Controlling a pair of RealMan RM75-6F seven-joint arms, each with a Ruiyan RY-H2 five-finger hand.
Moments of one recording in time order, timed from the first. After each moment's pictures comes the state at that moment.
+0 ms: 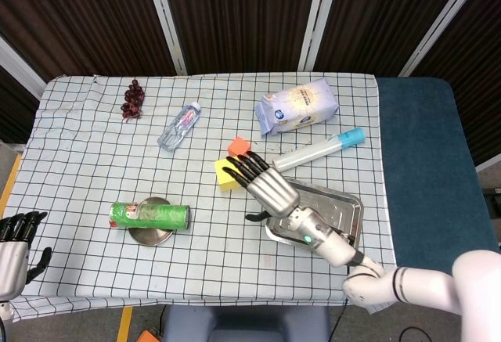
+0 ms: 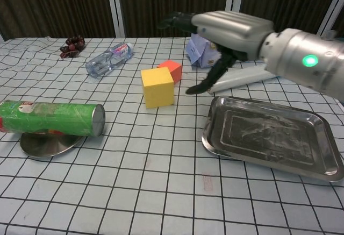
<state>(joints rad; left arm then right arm) -0.02 -1.17 -0.05 -1.64 1.54 1.60 0.32 0.82 -1.49 0.14 -1.56 -1.41 1.08 -0.26</state>
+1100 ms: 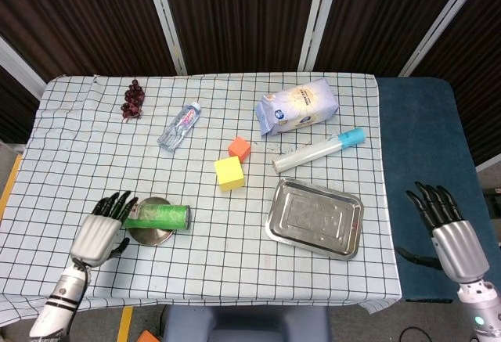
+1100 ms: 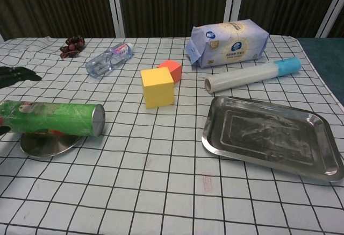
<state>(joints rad) -0.31 -1.28 -0.09 -1.80 1.36 1.16 0.60 0.18 -1.17 -0.10 -1.43 -1.67 1.73 0.13</state>
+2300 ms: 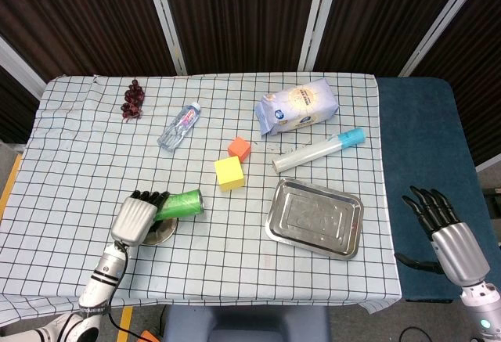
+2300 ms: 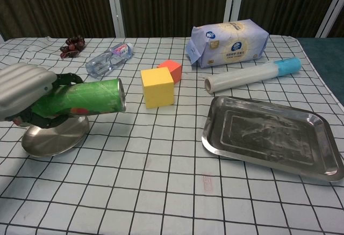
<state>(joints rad) -0.46 -1.59 -0.06 -1.39 1.48 1.29 0.50 0.15 -1.13 -0.06 -1.42 -1.75 1.67 0.23</state>
